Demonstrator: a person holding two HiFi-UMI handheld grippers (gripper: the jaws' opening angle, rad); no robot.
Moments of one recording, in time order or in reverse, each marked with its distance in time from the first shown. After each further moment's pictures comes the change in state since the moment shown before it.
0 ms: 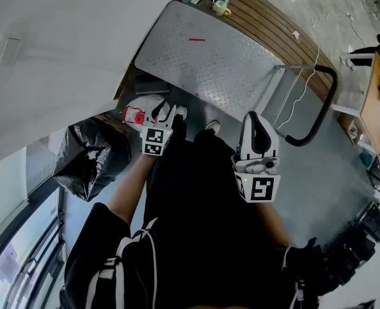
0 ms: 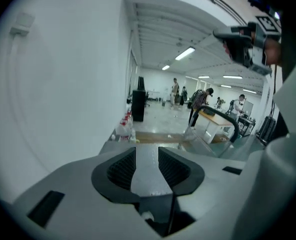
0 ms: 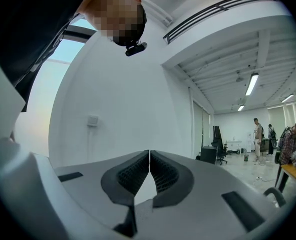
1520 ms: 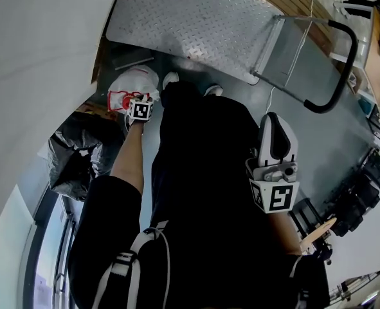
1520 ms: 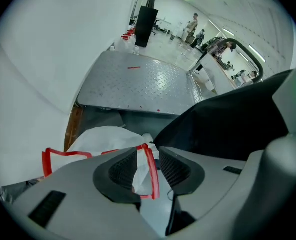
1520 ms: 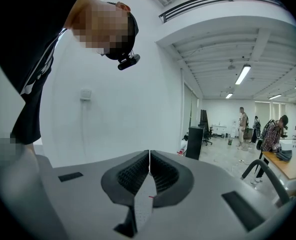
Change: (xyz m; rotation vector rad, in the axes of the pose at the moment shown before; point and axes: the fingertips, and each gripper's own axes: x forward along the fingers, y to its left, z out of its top) left arm 0.078 0.074 -0.384 -0.155 0.811 -0.136; right arm -0.014 0.040 -0.110 0.040 0.221 -0.151
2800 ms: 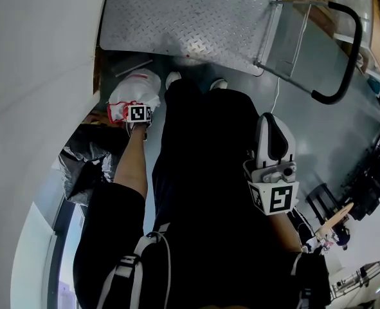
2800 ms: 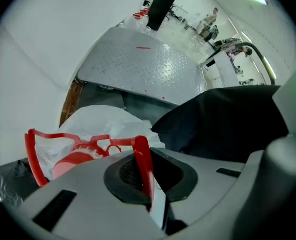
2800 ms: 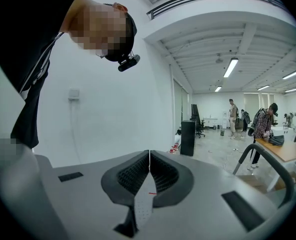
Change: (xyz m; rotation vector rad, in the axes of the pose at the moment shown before) left arm 0.012 0.010 -0.035 -0.169 0.217 -0.050; right arm 0.007 -0.014 -0.028 0.105 0.020 -0.079
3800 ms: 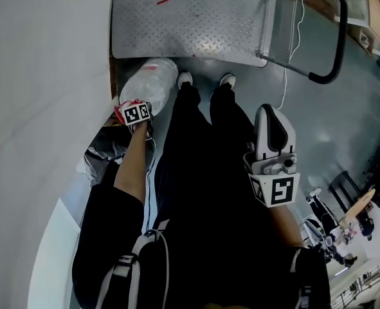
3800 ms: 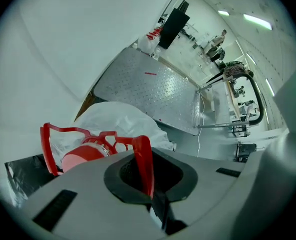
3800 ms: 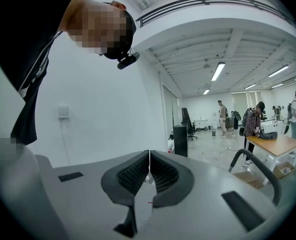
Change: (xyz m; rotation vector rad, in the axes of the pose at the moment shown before) left arm -0.121 0.000 0.060 -0.114 -0.162 -0.032; right arm -0.023 -0.011 0.066 0.082 -0.068 -0.098
